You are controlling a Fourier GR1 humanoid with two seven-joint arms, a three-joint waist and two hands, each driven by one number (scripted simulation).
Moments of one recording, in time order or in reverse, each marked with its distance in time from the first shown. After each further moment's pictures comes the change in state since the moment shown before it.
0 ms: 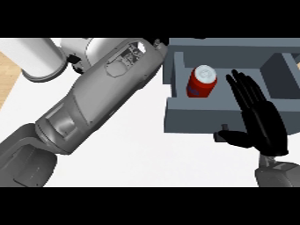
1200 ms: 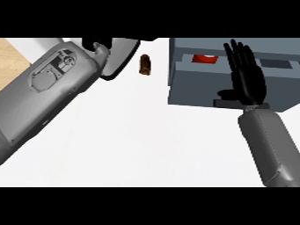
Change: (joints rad) left arm 0.232 0.319 -0.027 -0.451 -0.092 -0.044 0.248; right arm -0.451 0.008 -0.187 0.749 0.179 -0.421 -0.088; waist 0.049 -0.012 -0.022
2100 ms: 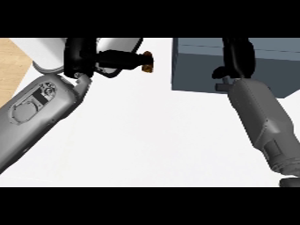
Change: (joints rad) left arm 0.231 0.087 0.004 -0.232 -0.058 -0.003 0.004; right arm -0.380 -0.013 -0.125 0.525 0.030 -0.207 0.018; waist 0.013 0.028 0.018
